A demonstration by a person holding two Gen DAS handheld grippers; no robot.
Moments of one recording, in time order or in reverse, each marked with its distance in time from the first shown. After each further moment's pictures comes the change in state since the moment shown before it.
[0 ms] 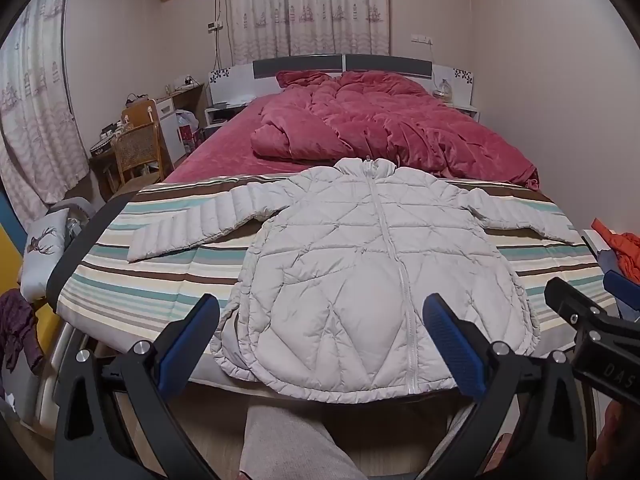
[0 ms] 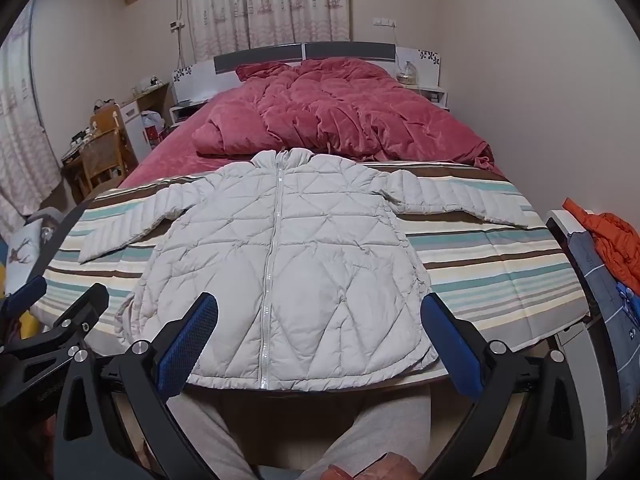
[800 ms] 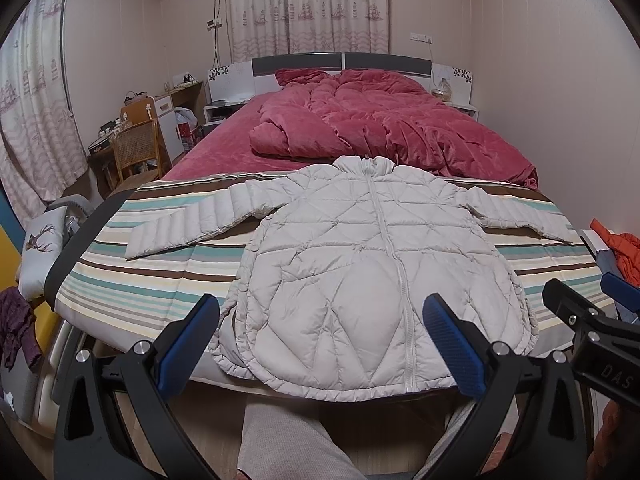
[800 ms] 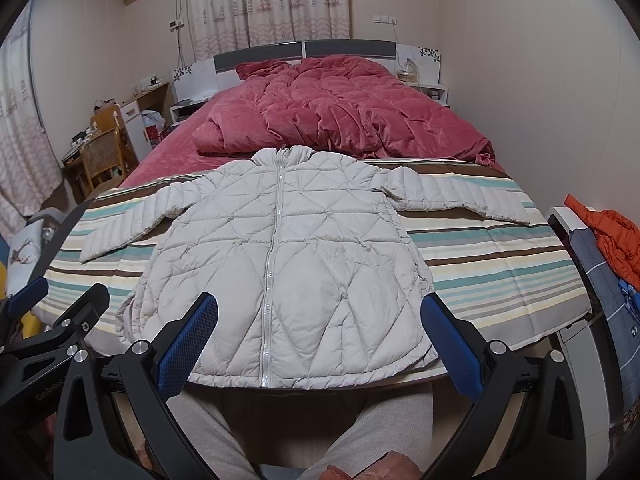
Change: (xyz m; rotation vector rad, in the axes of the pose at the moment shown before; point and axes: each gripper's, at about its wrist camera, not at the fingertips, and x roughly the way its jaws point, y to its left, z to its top) left arm 0.021 -0.002 0.004 -0.010 0.041 -0.003; right arm 0.002 0.000 -0.002 0.009 0.016 0.011
